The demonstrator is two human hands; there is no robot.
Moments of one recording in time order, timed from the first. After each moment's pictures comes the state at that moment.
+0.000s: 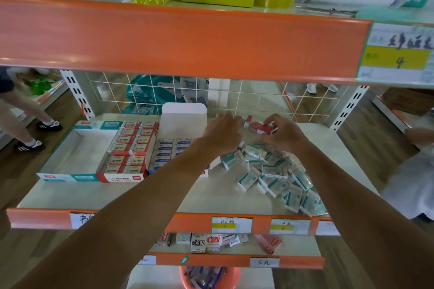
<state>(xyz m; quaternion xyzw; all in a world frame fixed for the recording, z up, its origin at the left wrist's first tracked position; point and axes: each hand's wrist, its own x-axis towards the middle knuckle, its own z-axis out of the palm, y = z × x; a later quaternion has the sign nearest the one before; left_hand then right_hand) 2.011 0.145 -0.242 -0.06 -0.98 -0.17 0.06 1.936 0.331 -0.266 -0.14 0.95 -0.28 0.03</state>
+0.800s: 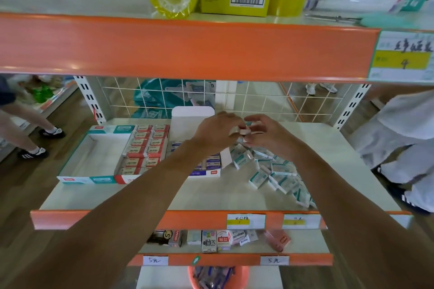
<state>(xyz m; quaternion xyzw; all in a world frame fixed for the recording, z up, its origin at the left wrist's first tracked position) 2.030 0.101 -0.233 -0.15 -0.96 -0.16 0.14 1.982 0.284 -0.246 -0.15 0.72 -0.63 0.24</state>
